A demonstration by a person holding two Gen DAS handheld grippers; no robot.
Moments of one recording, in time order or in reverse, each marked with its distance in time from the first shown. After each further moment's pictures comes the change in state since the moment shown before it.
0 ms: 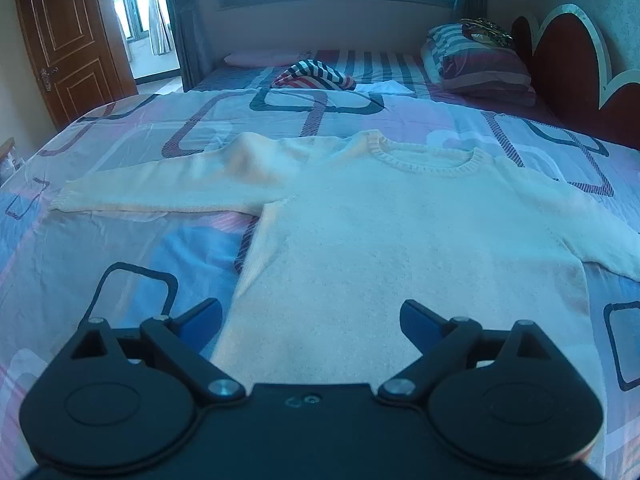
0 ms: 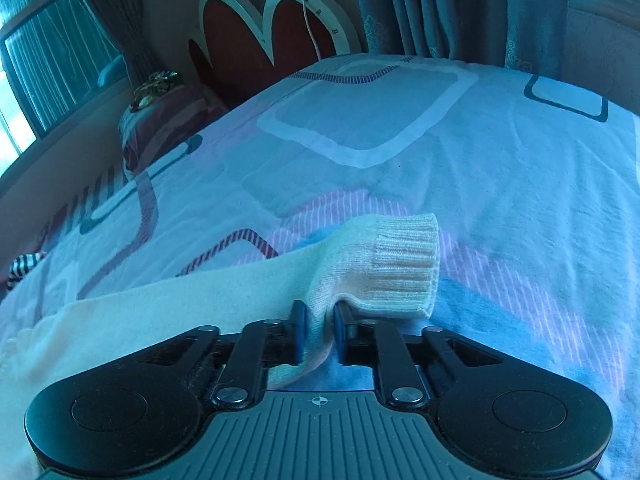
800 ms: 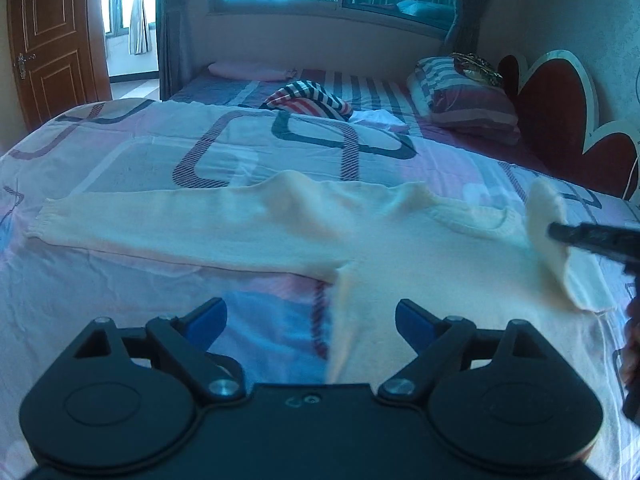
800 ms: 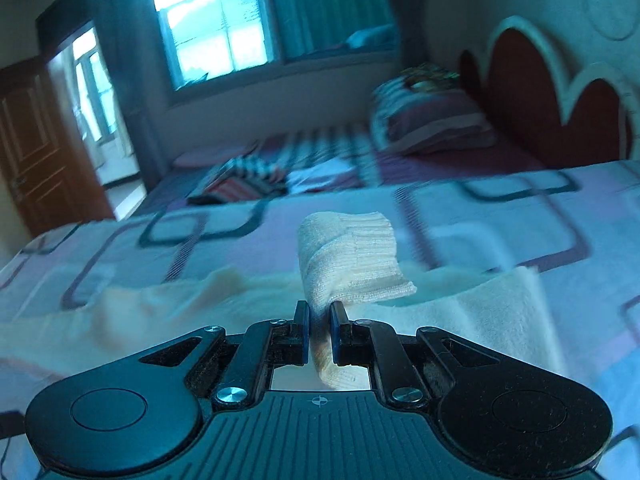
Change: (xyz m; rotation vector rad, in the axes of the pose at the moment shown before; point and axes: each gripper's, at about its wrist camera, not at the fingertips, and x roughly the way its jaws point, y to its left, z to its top) left arm 0.054 0.118 0.046 -0.056 -0.049 -0.160; right arm -0.063 0.369 -0.133 -0.522 0.031 0.455
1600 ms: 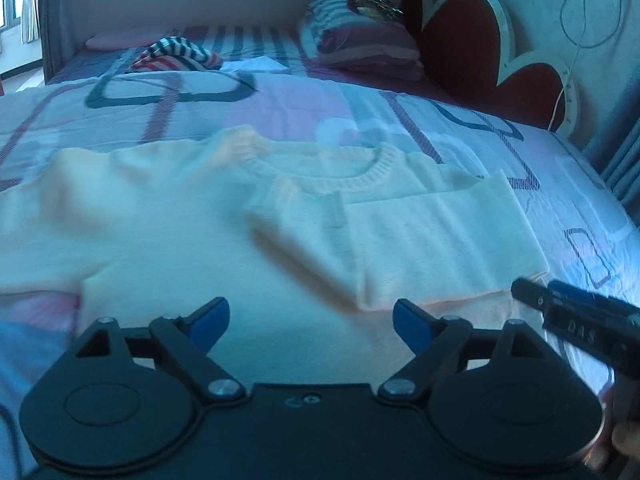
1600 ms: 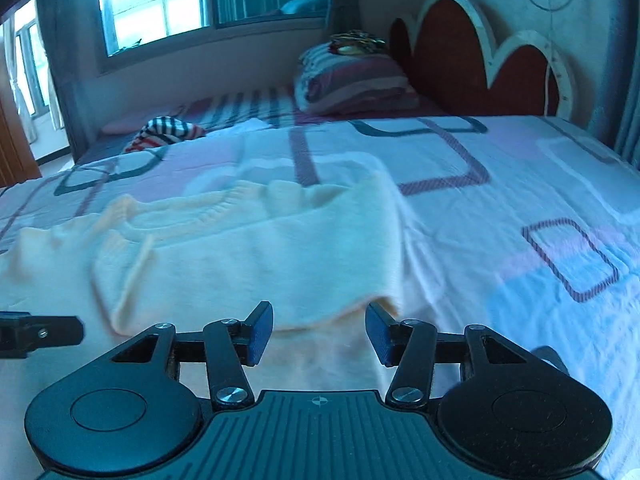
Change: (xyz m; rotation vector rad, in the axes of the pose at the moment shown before) left arm 0.097 -0.137 0.000 0.160 0.134 -0.255; right arm -0.031 -0.079 -0.058 0.042 0.070 -0.249
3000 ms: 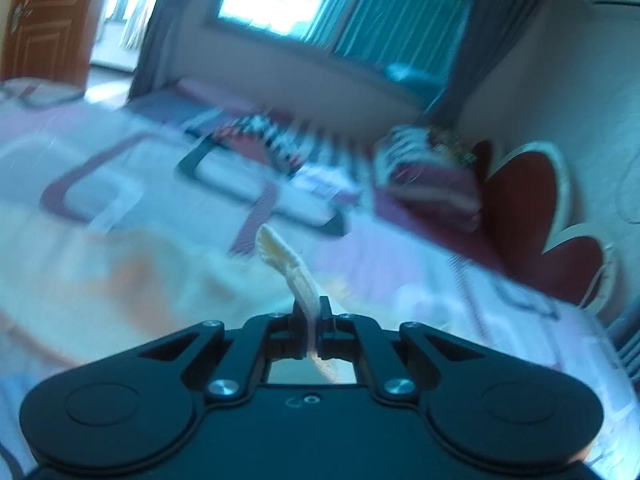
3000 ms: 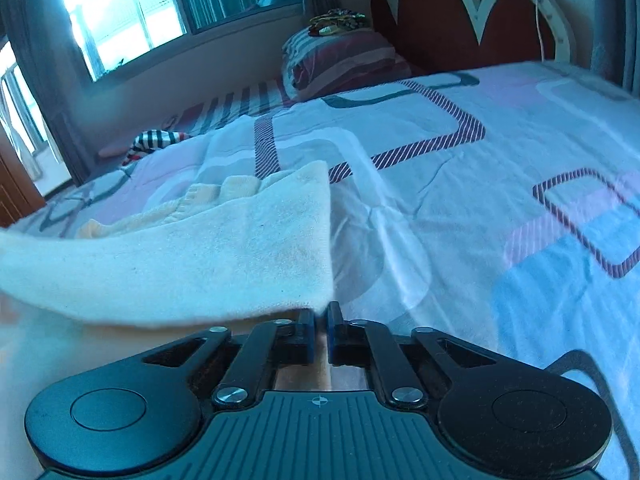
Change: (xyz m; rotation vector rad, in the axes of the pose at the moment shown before) left arm -0.018 0.077 0.034 -0.345 -0.312 0.086; right arm 0.043 -0.053 0.009 0.150 0.033 0.084
